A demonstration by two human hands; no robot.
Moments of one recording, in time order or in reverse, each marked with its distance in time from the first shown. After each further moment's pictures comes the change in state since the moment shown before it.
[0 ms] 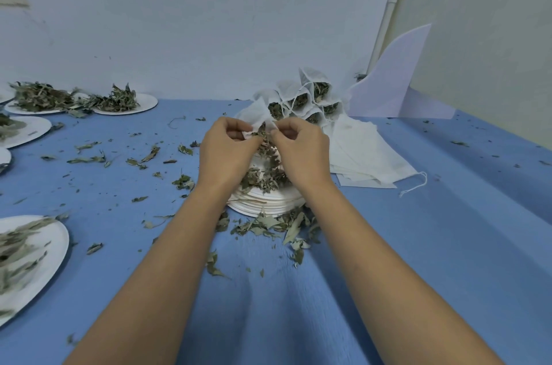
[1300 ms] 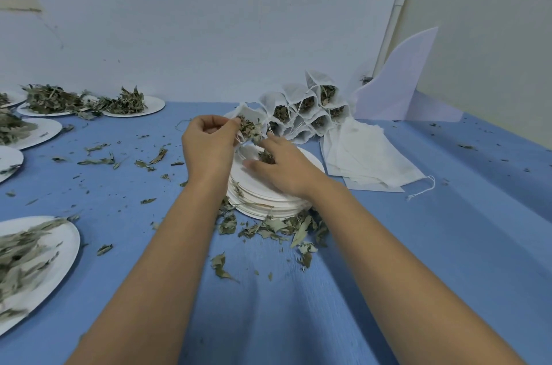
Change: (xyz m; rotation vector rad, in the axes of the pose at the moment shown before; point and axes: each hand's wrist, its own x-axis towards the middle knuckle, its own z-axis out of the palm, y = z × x) left_hand 0.012 0.004 -0.015 -0.304 0.236 -0.154; right_hand 0.013 0.019 0.017 -0.456 -0.597 -0.149
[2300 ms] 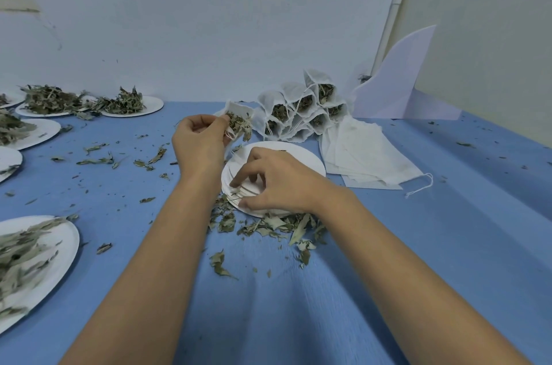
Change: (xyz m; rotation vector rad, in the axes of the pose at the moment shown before) left_hand 0.000 0.005 -0.003 -0.095 0.044 -0.035; right_hand -0.030 -0.020 -0.007 -0.108 -0.071 -0.311
